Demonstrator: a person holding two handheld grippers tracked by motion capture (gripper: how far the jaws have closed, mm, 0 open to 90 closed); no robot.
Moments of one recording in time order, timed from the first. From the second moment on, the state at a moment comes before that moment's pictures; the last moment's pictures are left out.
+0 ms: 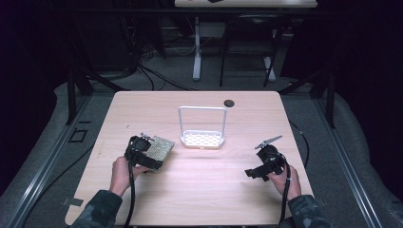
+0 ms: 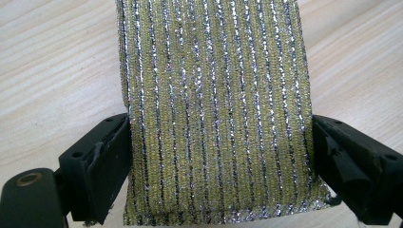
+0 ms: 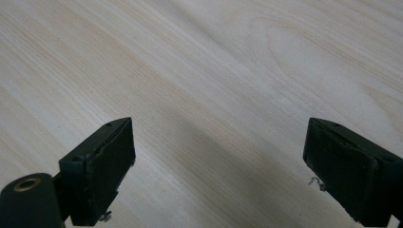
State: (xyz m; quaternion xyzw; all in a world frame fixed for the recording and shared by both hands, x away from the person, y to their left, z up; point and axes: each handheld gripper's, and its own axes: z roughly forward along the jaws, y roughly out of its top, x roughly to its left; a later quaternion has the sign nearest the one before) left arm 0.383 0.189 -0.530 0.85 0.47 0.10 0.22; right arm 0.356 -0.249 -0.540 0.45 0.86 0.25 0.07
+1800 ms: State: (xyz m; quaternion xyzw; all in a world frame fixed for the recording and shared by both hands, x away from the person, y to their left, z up) left arm 0.374 0.140 -0.528 0.88 0.40 0.08 0.24; right arm 0.356 -0.248 -0.540 0.45 0.85 0.25 0.07
